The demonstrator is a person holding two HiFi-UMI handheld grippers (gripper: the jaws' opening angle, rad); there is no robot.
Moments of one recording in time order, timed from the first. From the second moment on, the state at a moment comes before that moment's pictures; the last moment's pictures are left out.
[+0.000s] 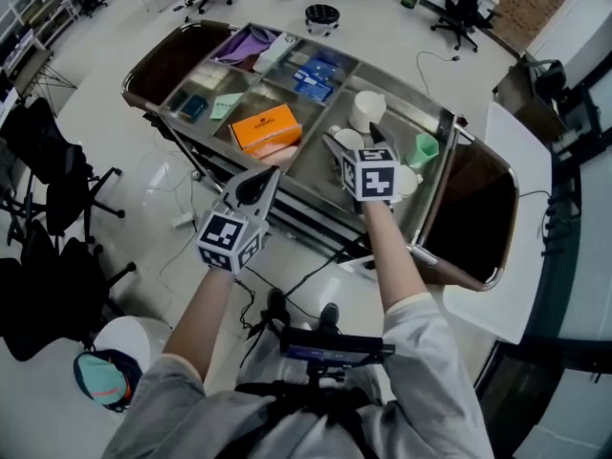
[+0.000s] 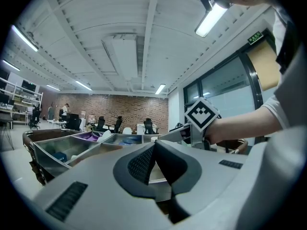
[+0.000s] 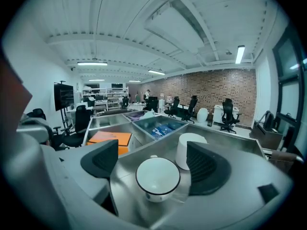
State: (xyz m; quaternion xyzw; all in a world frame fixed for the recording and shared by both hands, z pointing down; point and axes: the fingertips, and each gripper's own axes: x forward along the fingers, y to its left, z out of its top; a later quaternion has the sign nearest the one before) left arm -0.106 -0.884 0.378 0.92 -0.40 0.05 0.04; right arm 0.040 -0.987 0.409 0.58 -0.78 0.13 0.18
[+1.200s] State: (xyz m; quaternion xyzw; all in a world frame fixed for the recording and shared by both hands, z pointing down) left arm -0.139 -0.780 0.411 0.89 -0.44 0.07 0.07; right arm 0.109 -0.736 0.400 0.58 -0.80 0.16 0.04
